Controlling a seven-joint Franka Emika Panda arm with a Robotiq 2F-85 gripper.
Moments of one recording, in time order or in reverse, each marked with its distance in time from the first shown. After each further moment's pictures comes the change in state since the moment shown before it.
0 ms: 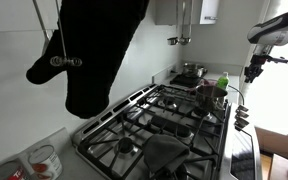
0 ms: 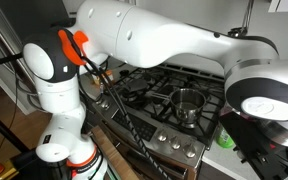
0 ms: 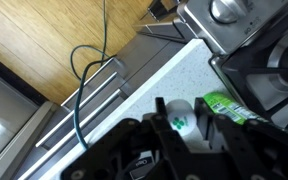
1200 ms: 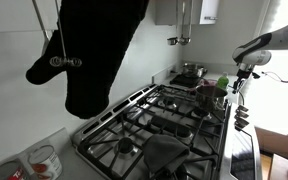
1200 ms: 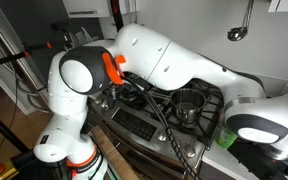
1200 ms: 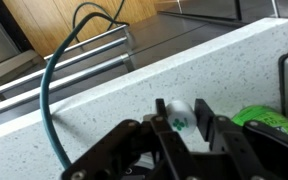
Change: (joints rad) arm -0.089 0.190 0.169 -0.001 0.020 0.287 -0.331
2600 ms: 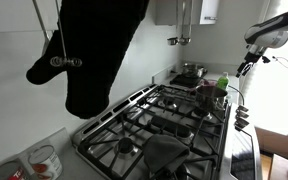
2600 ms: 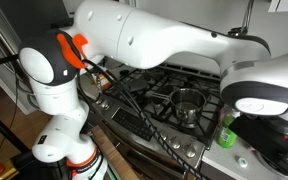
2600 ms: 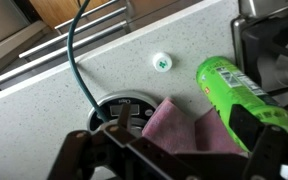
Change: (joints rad) arm -0.060 -0.222 0.048 -0.032 0.010 -0.057 0.046
